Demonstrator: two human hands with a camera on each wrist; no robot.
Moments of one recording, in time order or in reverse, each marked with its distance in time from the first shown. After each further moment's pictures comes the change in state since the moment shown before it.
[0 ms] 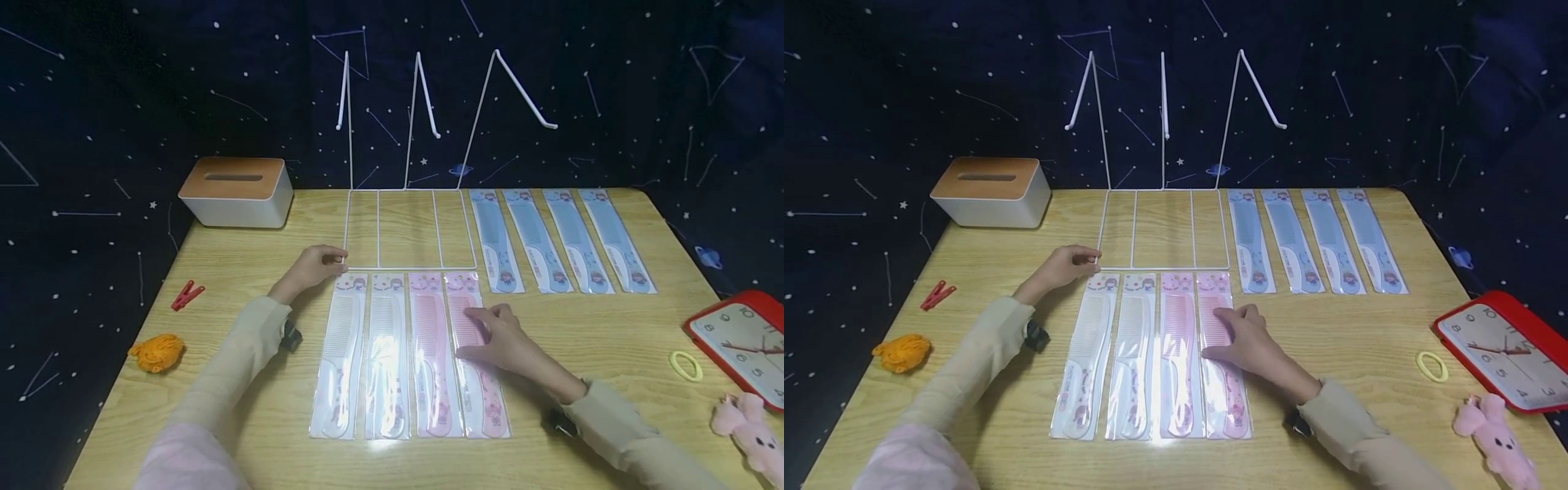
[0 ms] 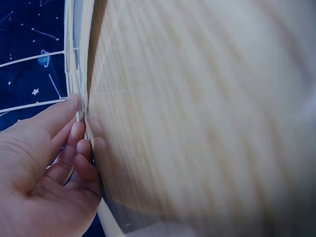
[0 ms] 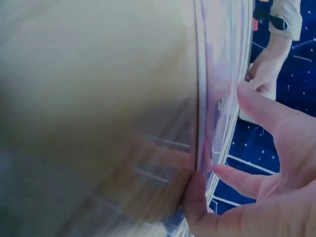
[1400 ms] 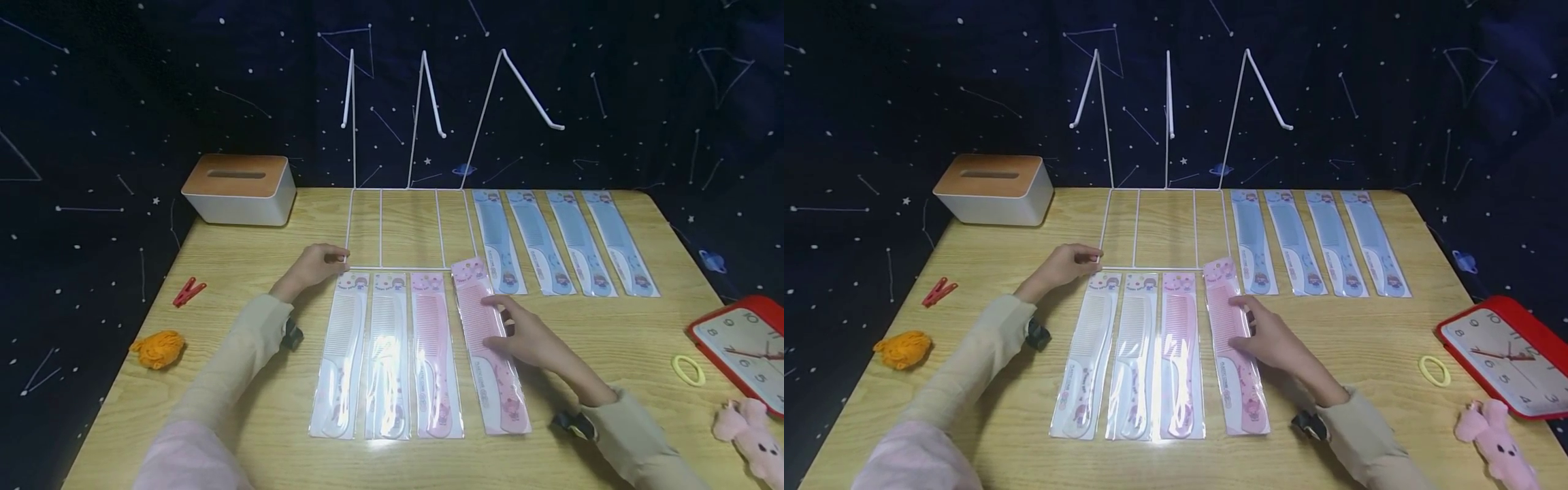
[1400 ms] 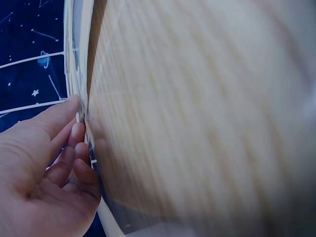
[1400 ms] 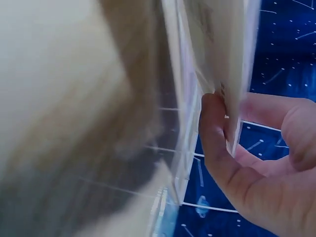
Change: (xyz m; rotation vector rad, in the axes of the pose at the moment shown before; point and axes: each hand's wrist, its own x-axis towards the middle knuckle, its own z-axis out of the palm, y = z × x) left_hand 0.000 0.000 -0.002 0.033 -0.003 0.009; right_hand -0.003 0.007 -0.029 0.168 -0.029 -0.043
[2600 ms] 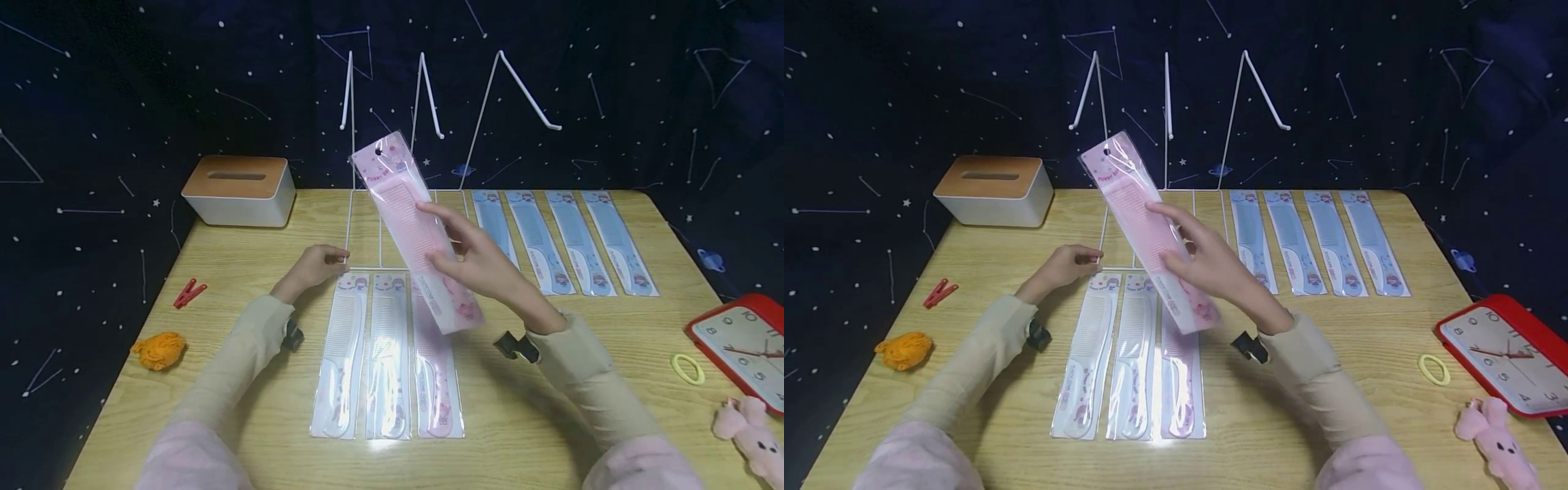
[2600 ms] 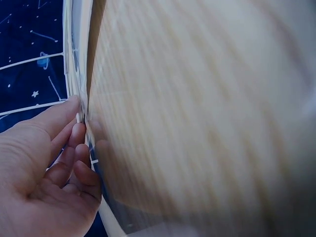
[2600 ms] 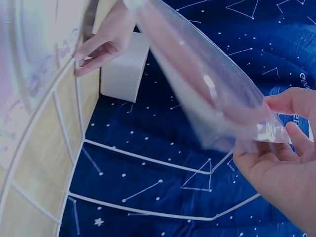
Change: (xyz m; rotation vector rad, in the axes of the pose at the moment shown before) left_hand 0.000 0.004 0.002 0.006 0.004 -0.026; right_hand 0.056 -0.126 -0.026 0.286 0.109 -0.531
